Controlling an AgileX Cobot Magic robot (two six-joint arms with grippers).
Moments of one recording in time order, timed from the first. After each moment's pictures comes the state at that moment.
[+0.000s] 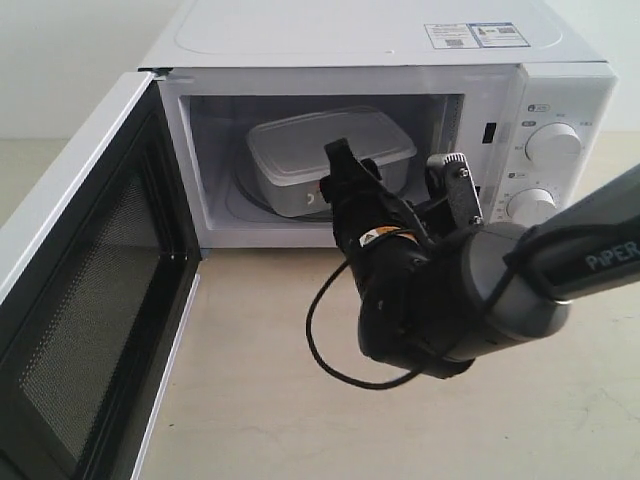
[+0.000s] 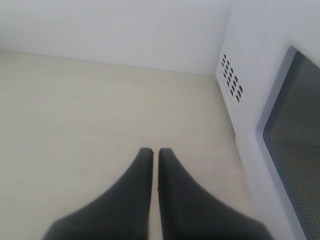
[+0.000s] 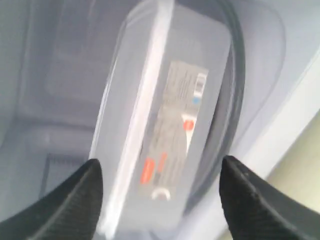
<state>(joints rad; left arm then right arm) 0.07 0.00 0.00 -0.15 0.30 0.05 0.85 1.97 -0.89 0.92 -0.89 0.76</state>
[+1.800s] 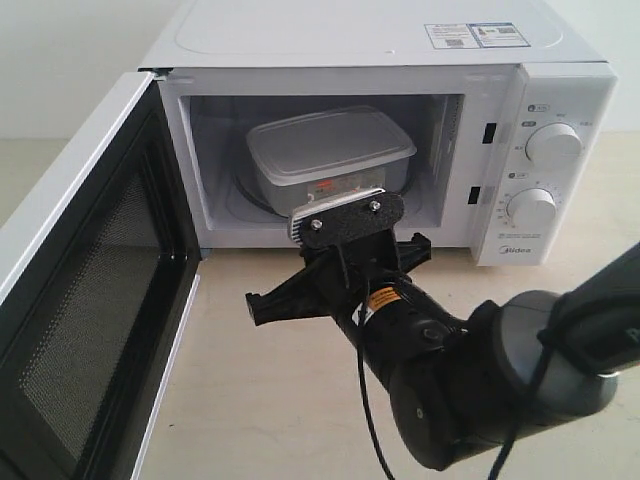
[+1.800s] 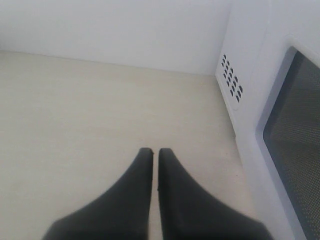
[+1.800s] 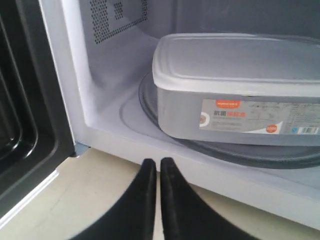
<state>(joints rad) 0.07 0.00 0.00 -0.15 0.30 0.05 0.93 1.96 -0.71 0.55 -1.00 -0.22</state>
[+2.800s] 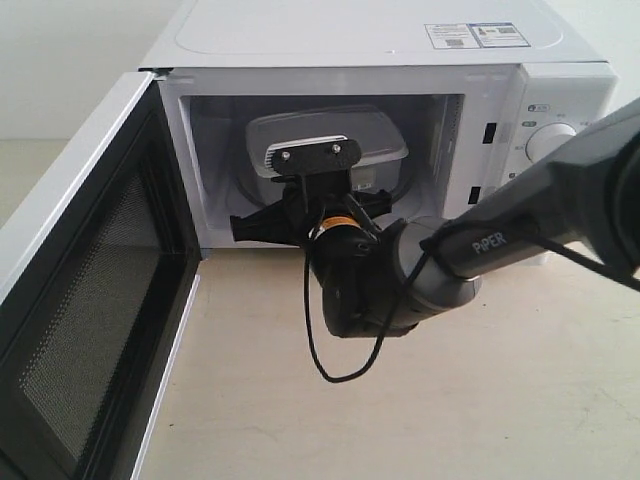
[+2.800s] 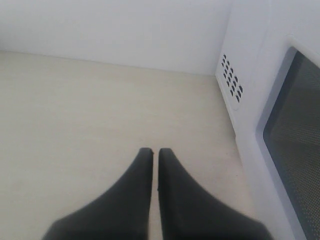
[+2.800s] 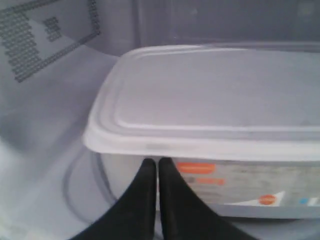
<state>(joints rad) 0.07 0.00 0.00 -0.15 0.30 0.05 0.79 2.18 -1.13 0.62 -0.84 -0.29</state>
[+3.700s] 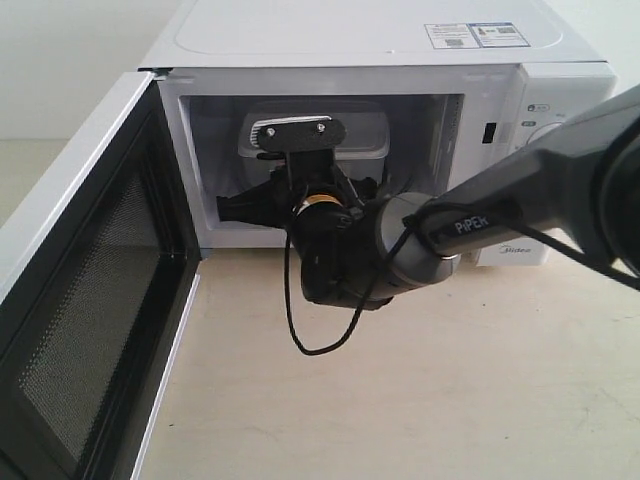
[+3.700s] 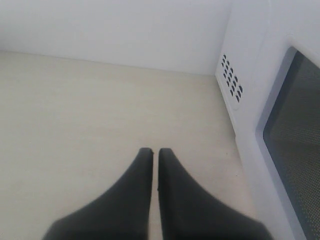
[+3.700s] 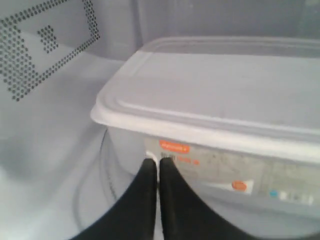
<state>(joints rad) 0.07 0.00 0.00 -0.15 0.30 0.05 0.79 2.19 -1.24 0.71 -0.72 -0.36</state>
